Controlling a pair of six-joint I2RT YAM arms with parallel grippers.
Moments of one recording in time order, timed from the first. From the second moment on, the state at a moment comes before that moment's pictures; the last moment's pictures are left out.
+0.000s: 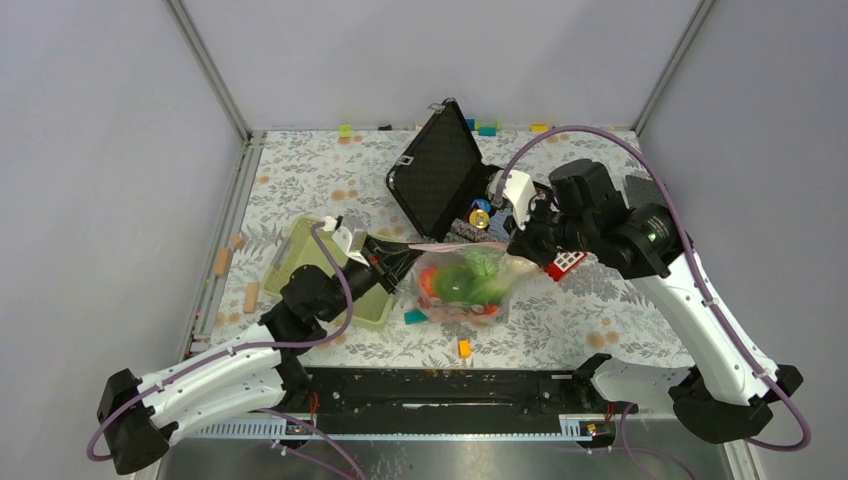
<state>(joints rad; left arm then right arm) -0.90 0.76 0.49 0.47 -0.01 -0.34 0.66 1.16 1.59 -1.20 -0.22 -0.37</state>
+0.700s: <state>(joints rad) -0.87 0.80 0.60 0.34 0.18 -0.09 0.58 1.10 1.56 -1.28 -0.31 -0.39</state>
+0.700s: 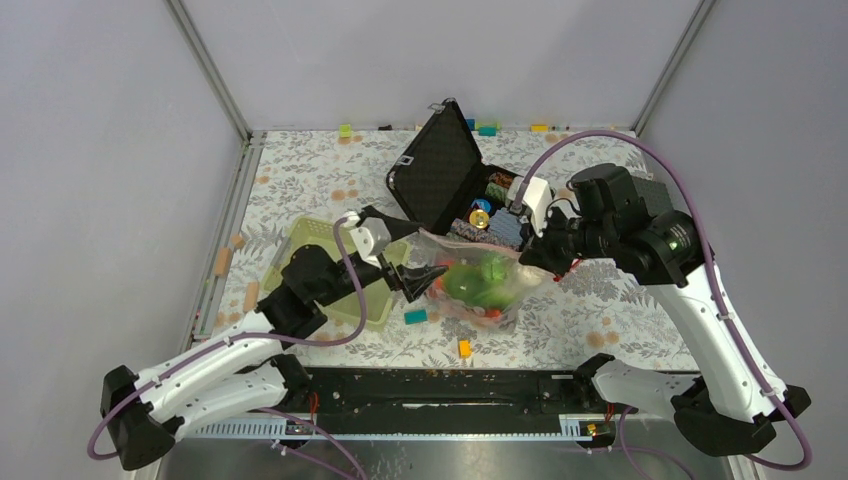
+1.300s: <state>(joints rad) -0.90 1.23 1.12 -0.03 0.77 0.32 0.58 1.10 1.56 -1.24 -0.53 -0.45</state>
